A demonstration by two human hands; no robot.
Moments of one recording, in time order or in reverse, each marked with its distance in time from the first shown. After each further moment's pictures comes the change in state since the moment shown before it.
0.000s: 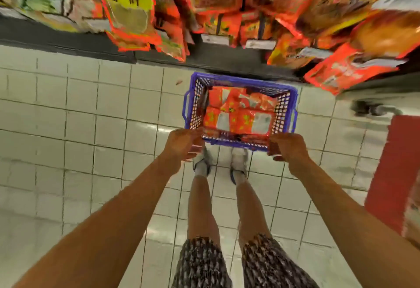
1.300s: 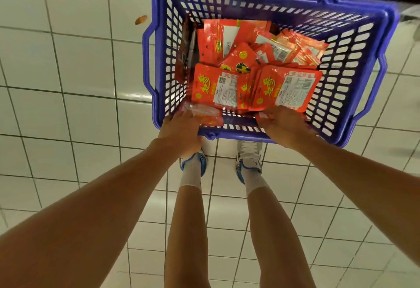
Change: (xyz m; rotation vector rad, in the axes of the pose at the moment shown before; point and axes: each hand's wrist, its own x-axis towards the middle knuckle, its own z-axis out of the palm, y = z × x) left_hand 0.332 -0.149 0.049 1.492 -0.194 0.454; right_hand 0.286 0.137 0.130 -0.915 -0.145 -0.395
